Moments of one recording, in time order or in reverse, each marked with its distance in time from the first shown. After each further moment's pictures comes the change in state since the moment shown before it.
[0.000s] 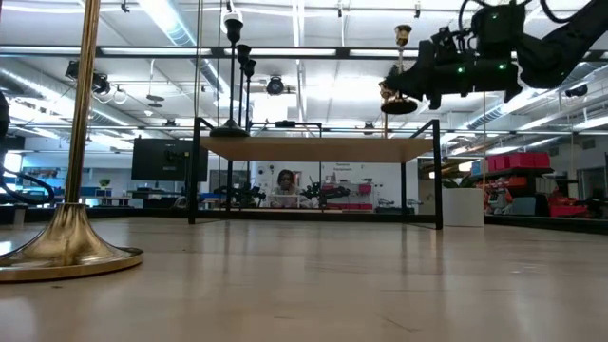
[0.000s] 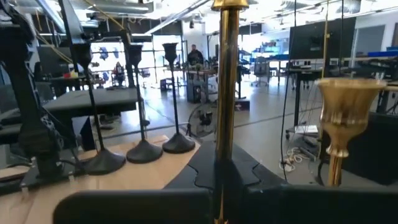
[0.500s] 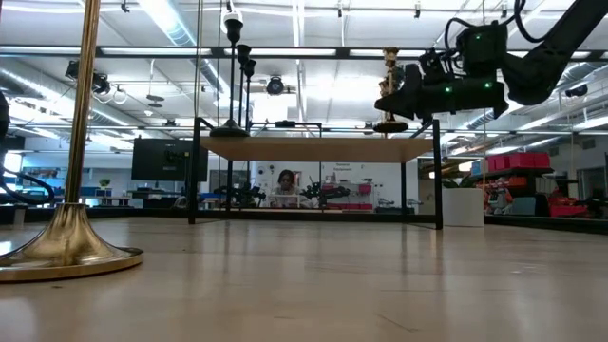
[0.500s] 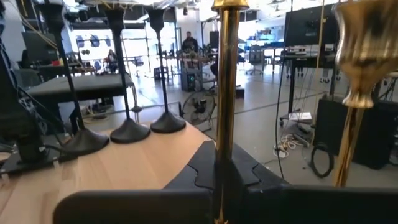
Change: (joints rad) left arm 0.000 0.000 0.000 0.000 0.000 -0.001; right arm -0.004 0.170 0.000 0.118 0.019 -0.012
